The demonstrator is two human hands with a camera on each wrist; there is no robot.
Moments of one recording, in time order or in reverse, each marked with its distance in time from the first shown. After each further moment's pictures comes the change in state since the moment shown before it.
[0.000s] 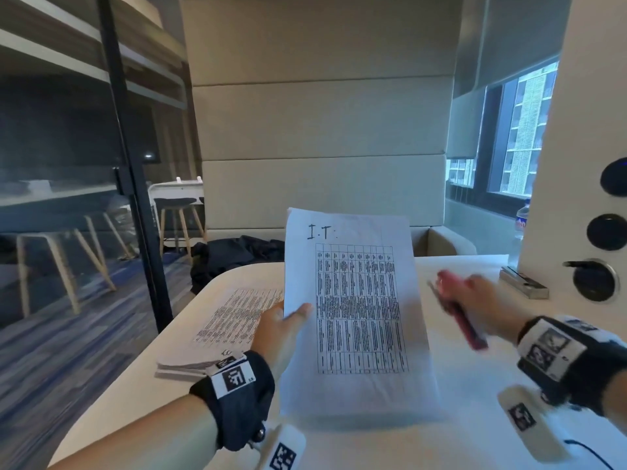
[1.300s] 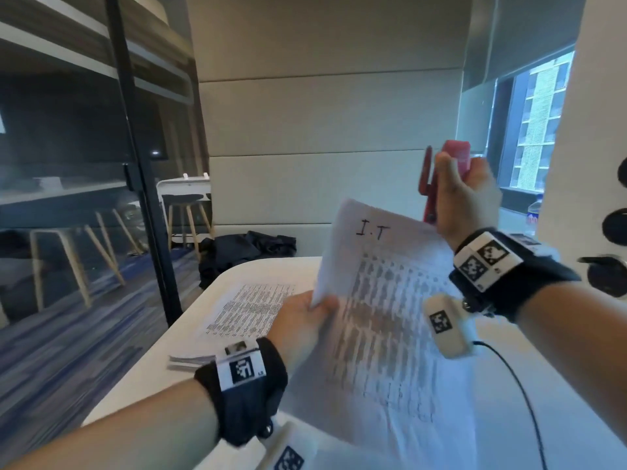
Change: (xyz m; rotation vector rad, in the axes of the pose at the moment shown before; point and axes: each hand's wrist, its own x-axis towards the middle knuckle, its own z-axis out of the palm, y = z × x) left_hand -0.035 0.054 0.008 0.101 -0.142 -0.063; right_hand 0.014 -0.130 -0.027 0.670 0.653 -0.186
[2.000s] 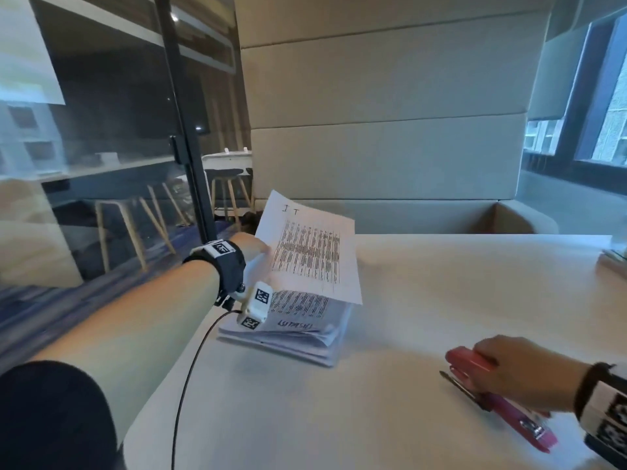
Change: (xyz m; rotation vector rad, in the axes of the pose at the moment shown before) left_hand 0.165 -0.048 -0.184 0.575 0.306 -0.394; right_hand -0.106 0.102 -0.031 -0.999 -1.274 0.203
